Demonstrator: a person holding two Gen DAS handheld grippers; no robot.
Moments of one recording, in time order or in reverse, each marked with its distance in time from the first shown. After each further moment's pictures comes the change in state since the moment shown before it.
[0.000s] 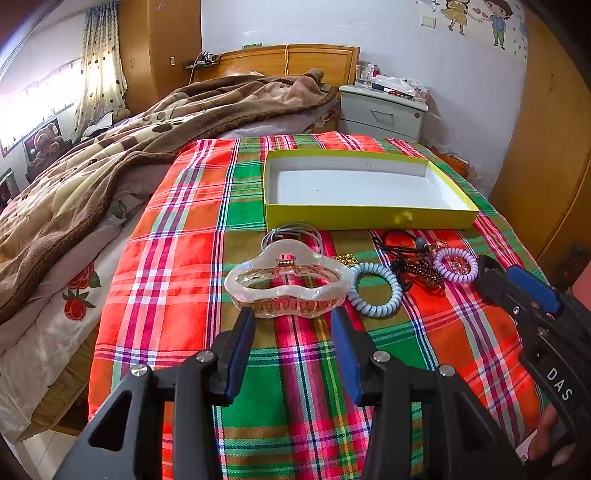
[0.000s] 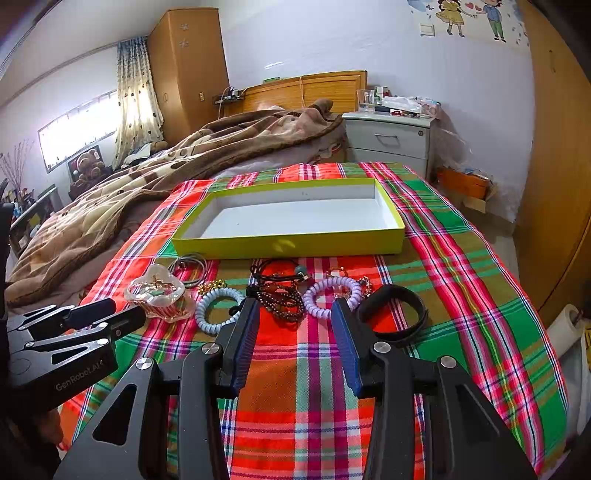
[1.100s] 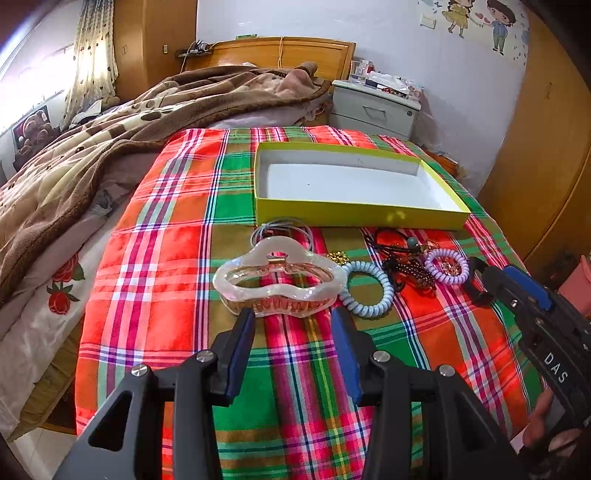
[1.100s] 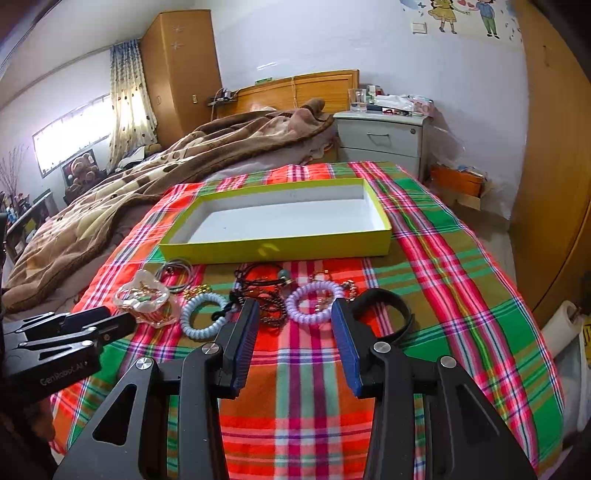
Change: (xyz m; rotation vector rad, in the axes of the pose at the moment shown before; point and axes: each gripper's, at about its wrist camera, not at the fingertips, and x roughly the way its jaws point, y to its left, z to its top) left arm 0.006 0.006 0.005 -0.023 0.032 -0.069; right arm 0.001 -0.020 0.005 0.025 -0.003 -0.021
